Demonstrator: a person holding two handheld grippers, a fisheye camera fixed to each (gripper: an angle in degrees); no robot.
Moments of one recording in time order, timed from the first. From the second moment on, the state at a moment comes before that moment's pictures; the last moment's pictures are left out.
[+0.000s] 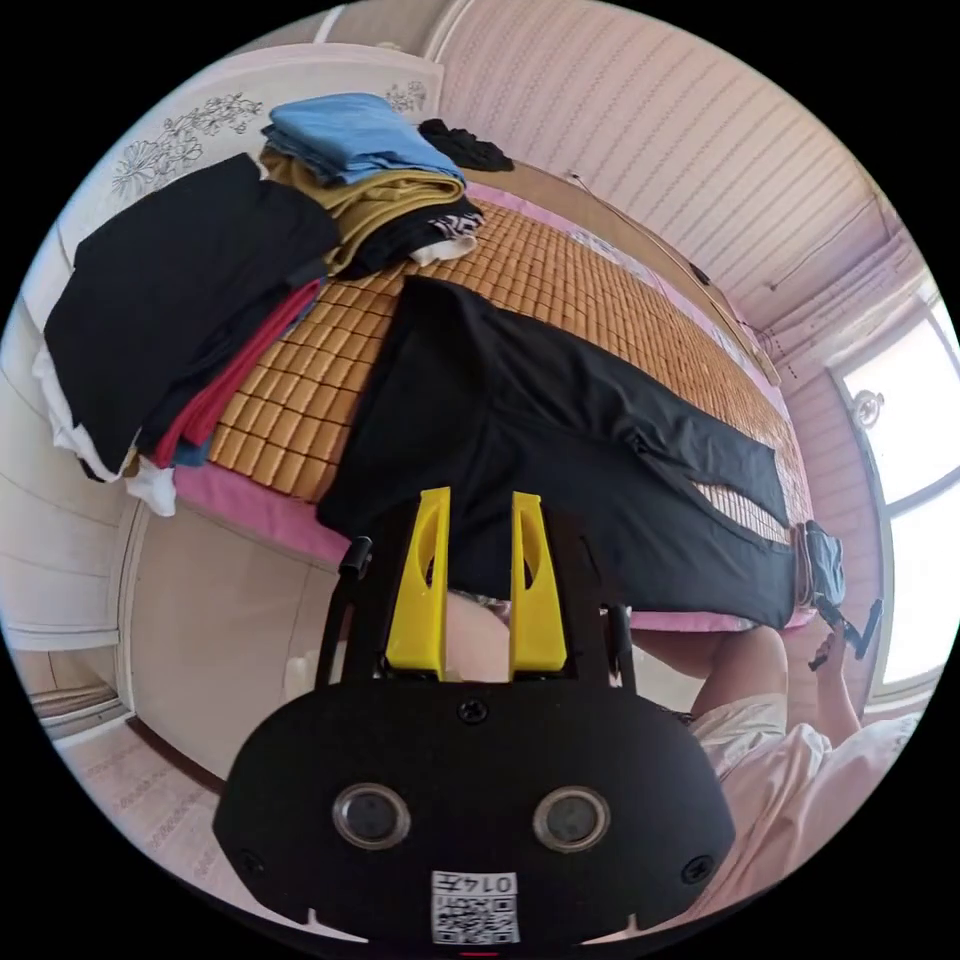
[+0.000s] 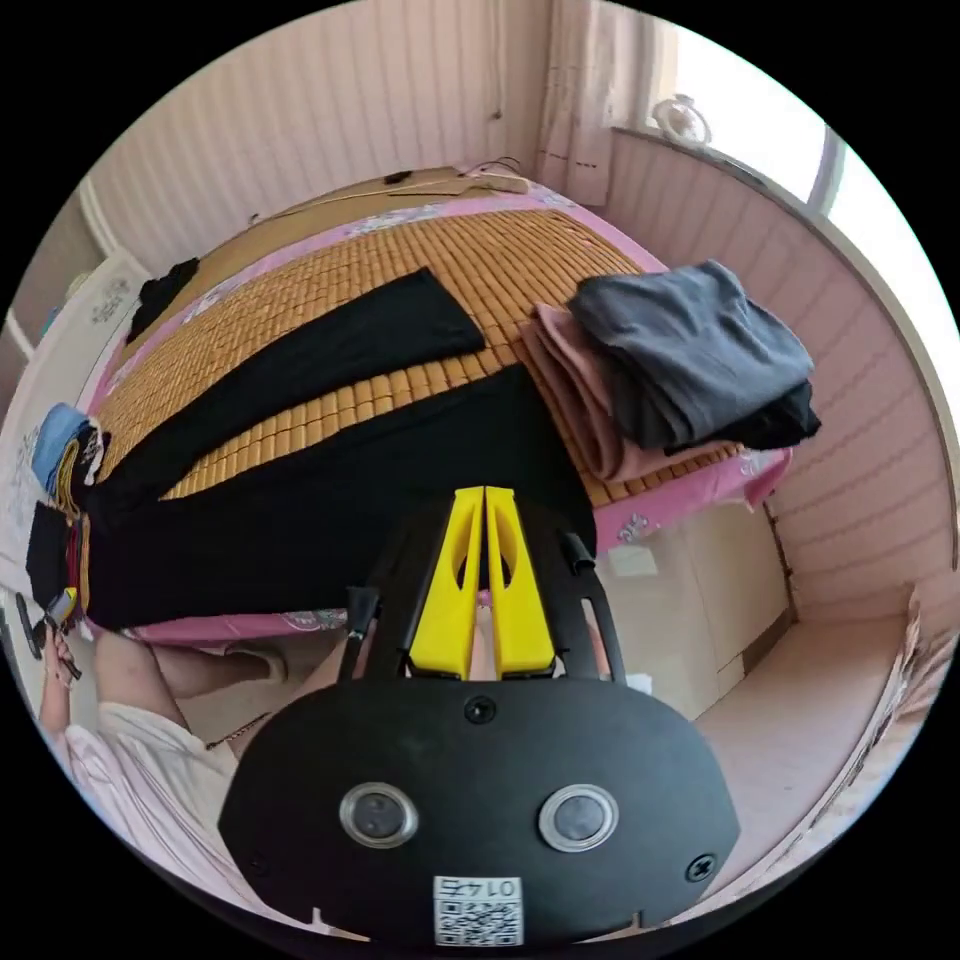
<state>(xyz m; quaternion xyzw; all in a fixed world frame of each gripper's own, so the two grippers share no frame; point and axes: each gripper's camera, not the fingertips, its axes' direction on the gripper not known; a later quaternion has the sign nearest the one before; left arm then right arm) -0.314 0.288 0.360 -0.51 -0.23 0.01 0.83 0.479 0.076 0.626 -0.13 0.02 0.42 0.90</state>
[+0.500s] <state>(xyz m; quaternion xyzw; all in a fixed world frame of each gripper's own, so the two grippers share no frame) -0.403 0.304 0.303 -0.48 -0.21 0.10 0.84 0.170 -0.474 0.749 -0.06 -0.26 -0.18 0.95</state>
